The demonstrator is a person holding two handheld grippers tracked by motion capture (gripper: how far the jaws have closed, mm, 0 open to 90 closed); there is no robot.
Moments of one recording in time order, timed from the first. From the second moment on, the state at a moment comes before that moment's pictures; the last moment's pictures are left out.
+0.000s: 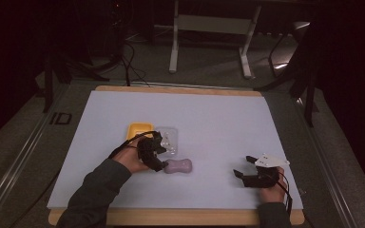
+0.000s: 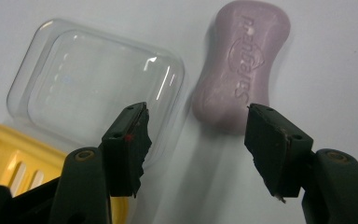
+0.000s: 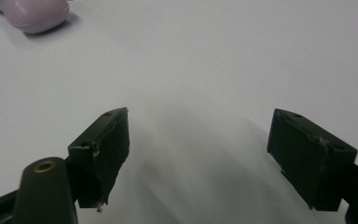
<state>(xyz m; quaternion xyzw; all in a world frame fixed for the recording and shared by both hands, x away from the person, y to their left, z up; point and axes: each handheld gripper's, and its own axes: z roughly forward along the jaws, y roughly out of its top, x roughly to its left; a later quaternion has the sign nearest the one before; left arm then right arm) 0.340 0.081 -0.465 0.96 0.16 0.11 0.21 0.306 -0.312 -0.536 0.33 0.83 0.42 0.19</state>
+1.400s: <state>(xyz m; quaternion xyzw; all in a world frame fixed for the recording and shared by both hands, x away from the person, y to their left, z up) 0.354 0.033 -0.478 0.97 0.12 0.07 0.17 0.306 -0.312 -0.536 0.32 0.83 0.42 0.19</state>
